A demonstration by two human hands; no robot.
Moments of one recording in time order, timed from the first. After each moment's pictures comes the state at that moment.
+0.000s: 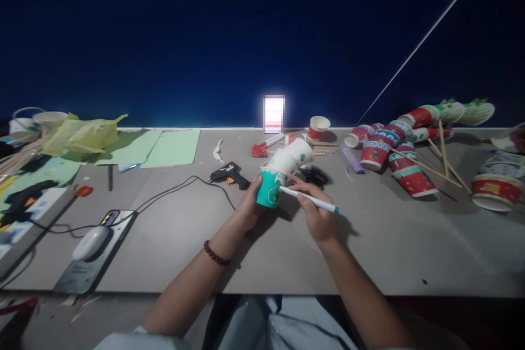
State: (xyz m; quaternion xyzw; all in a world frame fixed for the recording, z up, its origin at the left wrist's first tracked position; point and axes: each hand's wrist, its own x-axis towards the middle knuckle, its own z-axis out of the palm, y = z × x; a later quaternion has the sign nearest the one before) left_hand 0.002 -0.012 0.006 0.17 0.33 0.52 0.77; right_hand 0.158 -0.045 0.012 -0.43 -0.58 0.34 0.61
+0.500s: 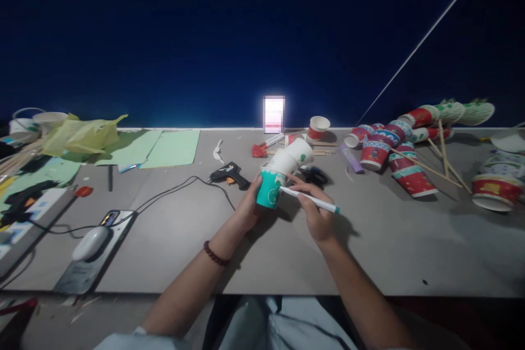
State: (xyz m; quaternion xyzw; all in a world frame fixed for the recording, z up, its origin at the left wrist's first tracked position) left_hand 0.002 -0.012 0.006 0.20 0.33 0.52 0.76; right_hand 0.158 -0.045 0.011 -0.41 -0.58 0.34 0.62
